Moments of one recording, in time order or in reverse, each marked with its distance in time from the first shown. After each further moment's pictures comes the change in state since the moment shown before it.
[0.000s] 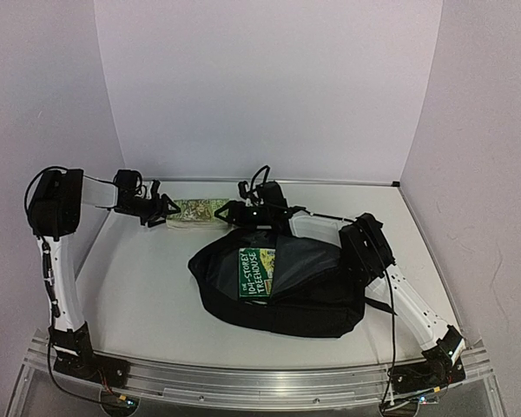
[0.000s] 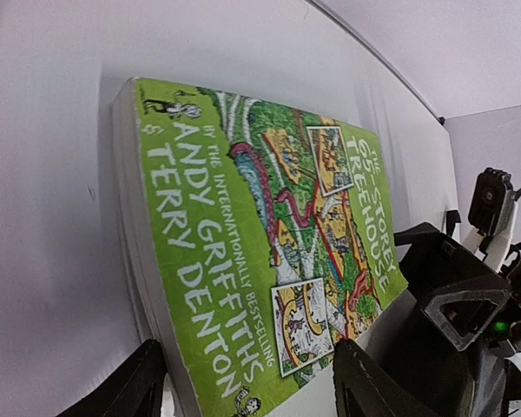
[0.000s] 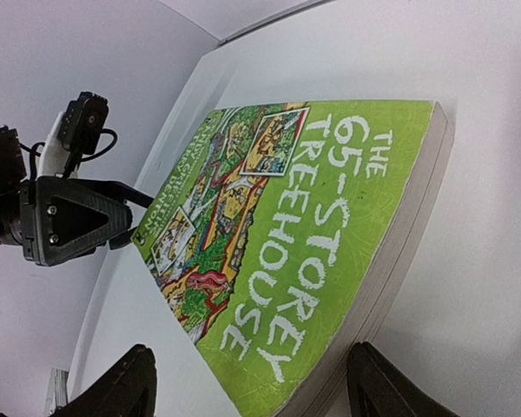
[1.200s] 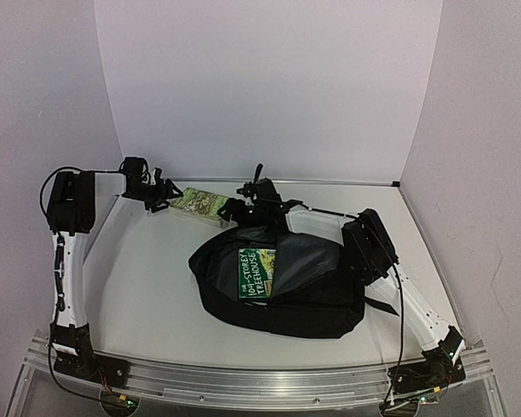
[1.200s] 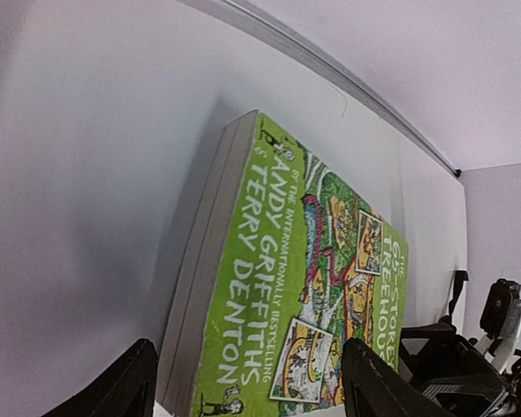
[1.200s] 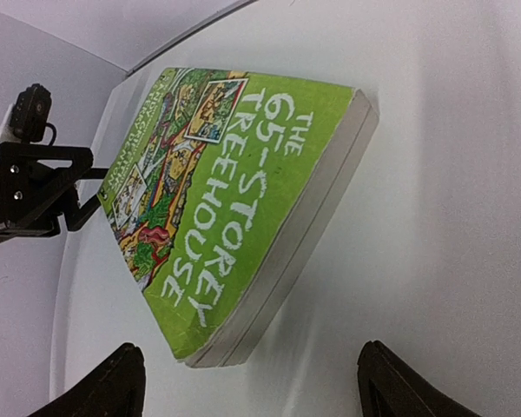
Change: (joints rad) left arm 0.010 0.220 0.392 -0.132 -0.070 -0.068; right arm 0.036 -0.093 -0.042 -0.199 0.292 0.087
